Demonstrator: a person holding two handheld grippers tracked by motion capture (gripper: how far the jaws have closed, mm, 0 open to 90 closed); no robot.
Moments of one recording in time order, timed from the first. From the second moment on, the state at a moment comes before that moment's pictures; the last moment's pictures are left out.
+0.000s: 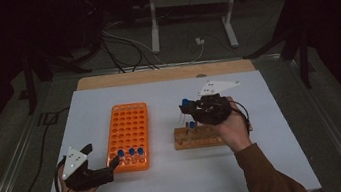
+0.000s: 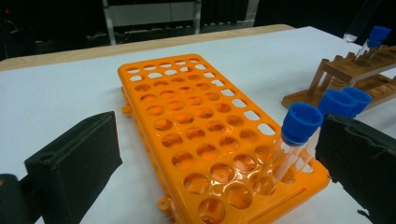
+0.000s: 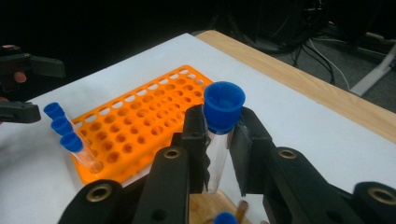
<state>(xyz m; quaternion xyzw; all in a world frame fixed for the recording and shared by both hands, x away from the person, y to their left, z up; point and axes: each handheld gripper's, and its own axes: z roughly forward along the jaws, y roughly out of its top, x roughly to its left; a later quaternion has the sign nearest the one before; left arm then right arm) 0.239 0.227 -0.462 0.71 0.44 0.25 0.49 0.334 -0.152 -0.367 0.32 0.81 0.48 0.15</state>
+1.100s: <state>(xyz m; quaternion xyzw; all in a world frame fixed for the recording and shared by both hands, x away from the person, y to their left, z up) 0.253 0.197 -0.445 0.71 0.42 0.27 0.49 0.333 -0.068 -0.373 0.27 0.82 0.49 0.11</state>
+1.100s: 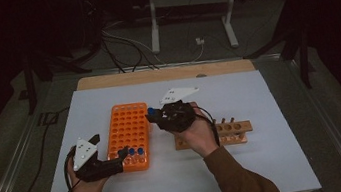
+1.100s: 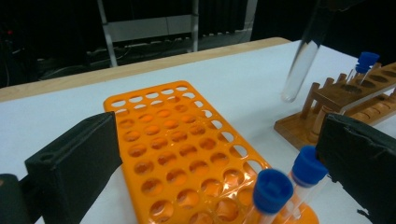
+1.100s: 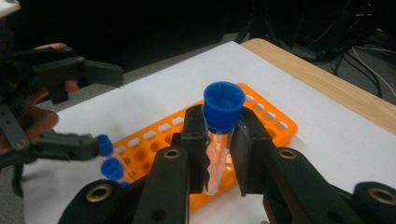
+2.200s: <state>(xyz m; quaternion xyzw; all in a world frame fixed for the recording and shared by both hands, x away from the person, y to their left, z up) 0.260 0.176 -0.427 0.72 0.37 0.26 0.53 0.314 -0.002 -0.373 0.22 0.84 0.49 0.08</state>
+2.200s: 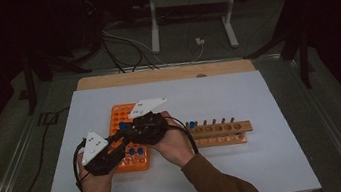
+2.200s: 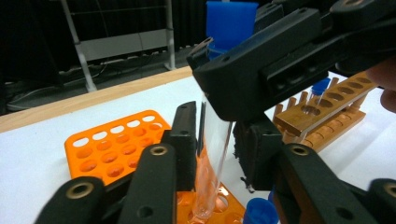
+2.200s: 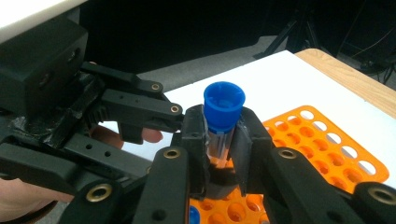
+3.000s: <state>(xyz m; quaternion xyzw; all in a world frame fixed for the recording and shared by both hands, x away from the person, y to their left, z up) 0.257 0.201 -0.437 0.70 0.41 0.28 0.51 0.315 -0.028 -0.371 0.25 0.82 0.51 0.07</state>
